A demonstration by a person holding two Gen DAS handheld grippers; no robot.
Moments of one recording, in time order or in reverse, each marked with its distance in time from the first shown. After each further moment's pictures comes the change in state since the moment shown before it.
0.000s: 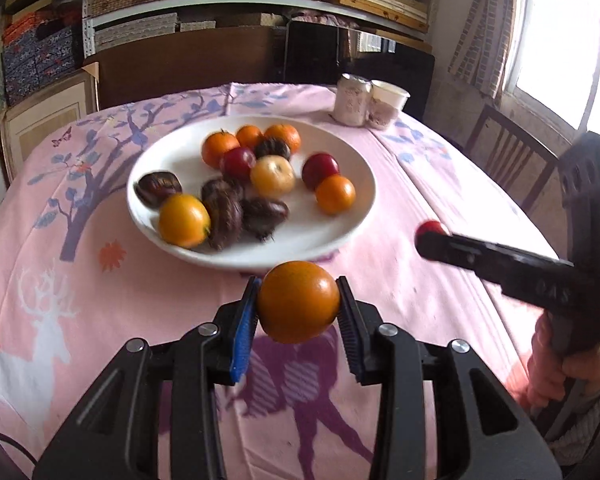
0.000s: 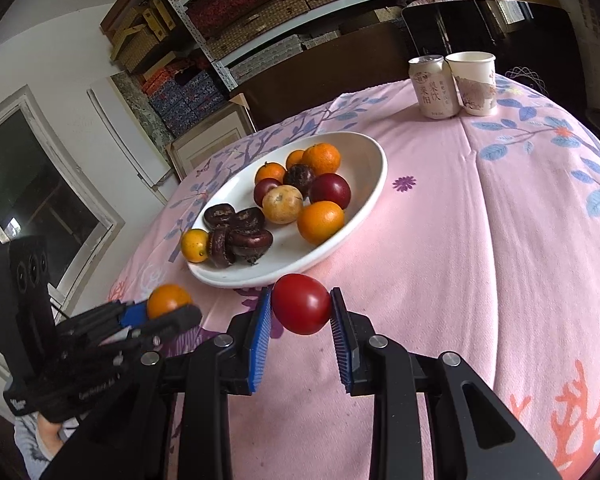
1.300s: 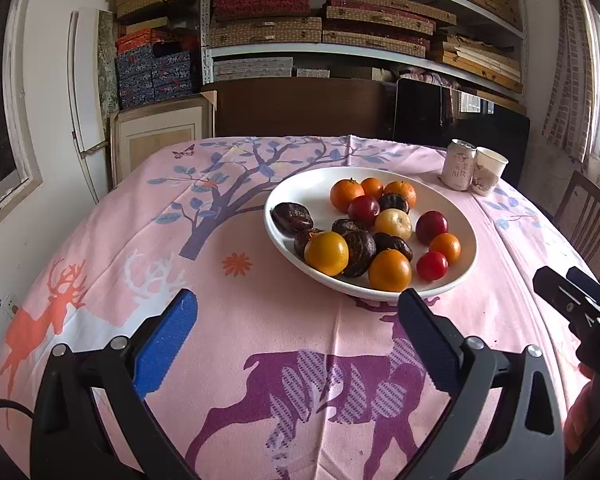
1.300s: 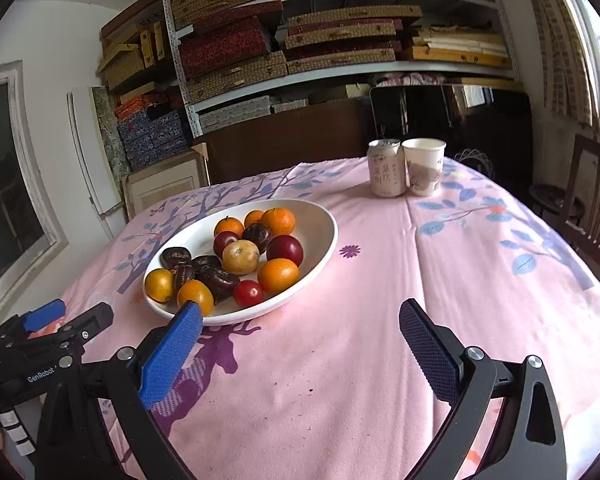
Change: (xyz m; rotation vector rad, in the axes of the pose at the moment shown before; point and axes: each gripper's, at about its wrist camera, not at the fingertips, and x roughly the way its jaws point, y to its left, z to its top) left arm -0.041 0.016 -0.030 -0.169 -0.206 0.359; right arm -0.033 0.021 -0.020 -0.129 -0.280 -0.299
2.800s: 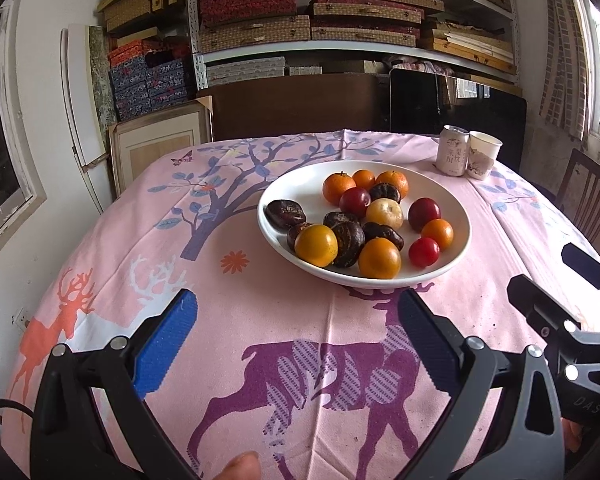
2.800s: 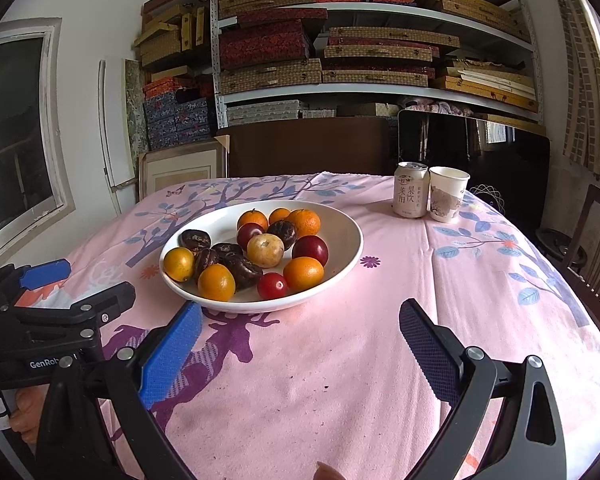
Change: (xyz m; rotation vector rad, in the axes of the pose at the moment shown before) left arm -0.008 -0.014 -0.002 0.070 0.014 0.023; right arm -0.010 0.026 -0.007 -0.148 -0.019 0.039
